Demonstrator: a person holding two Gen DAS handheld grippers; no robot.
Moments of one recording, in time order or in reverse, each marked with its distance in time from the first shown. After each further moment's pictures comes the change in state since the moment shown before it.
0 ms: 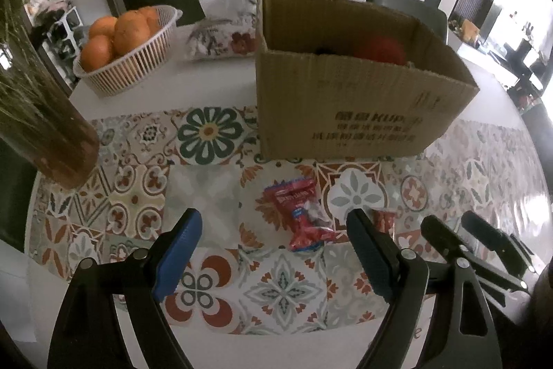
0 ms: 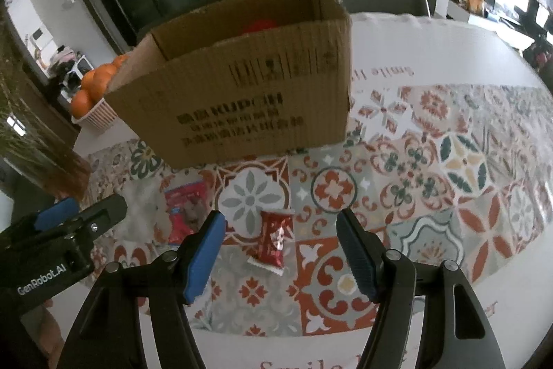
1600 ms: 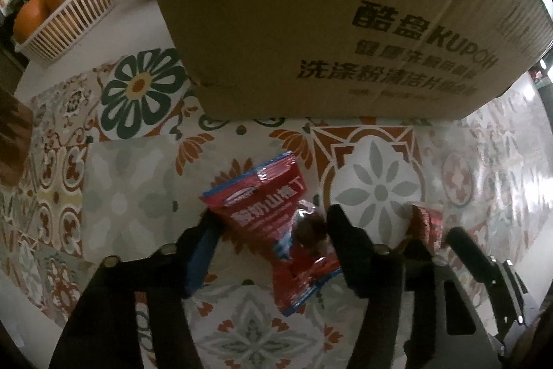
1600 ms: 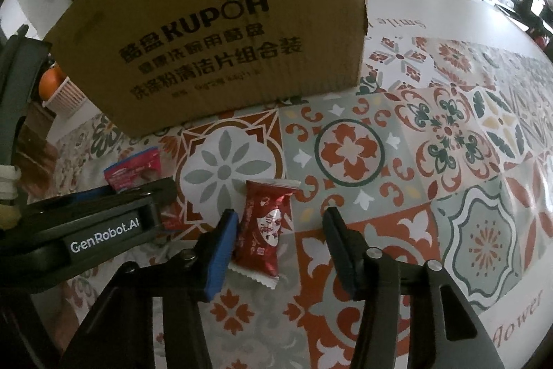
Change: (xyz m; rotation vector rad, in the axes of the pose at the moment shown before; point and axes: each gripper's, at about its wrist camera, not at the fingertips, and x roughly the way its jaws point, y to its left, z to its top) left arm 0.129 -0.019 0.013 0.020 0.184 -0.034; right arm 0.087 0.003 -0.033 0.038 0.062 -0.033
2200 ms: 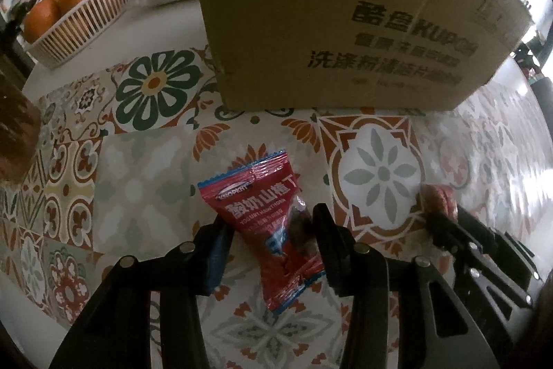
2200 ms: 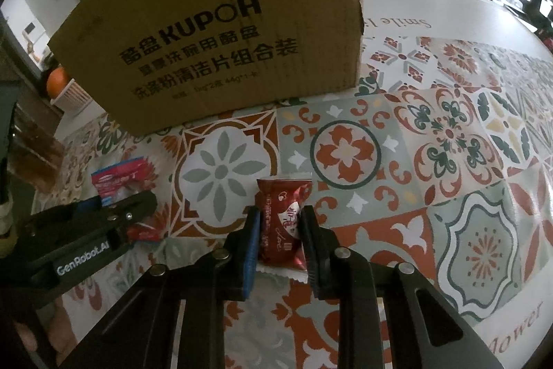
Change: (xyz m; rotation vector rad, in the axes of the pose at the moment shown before) left arm -0.011 0.011 -0.035 0.031 -0.071 -0.002; right arm -0.003 -0.014 -0.001 -0.019 0.001 0.045
